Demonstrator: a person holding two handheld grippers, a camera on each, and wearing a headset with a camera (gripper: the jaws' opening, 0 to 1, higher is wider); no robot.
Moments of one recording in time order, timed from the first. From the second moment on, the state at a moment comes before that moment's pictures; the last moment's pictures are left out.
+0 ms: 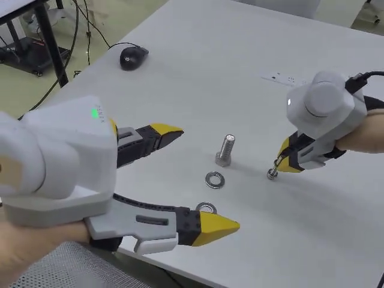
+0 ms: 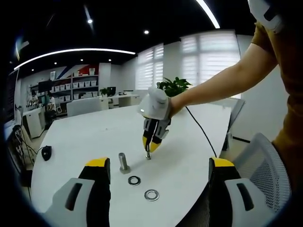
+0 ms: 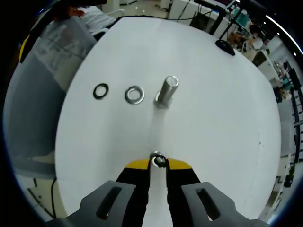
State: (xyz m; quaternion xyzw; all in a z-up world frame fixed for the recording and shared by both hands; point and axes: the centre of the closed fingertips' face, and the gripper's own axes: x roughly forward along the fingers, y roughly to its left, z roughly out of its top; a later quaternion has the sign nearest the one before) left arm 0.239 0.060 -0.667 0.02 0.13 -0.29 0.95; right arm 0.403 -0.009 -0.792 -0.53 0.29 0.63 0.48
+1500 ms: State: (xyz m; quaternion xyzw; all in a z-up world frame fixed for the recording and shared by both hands) left arm 0.221 0.061 -0.658 0.05 0.12 -0.30 0.94; right arm 0.310 0.008 -0.785 -0.49 0.28 0.68 0.47
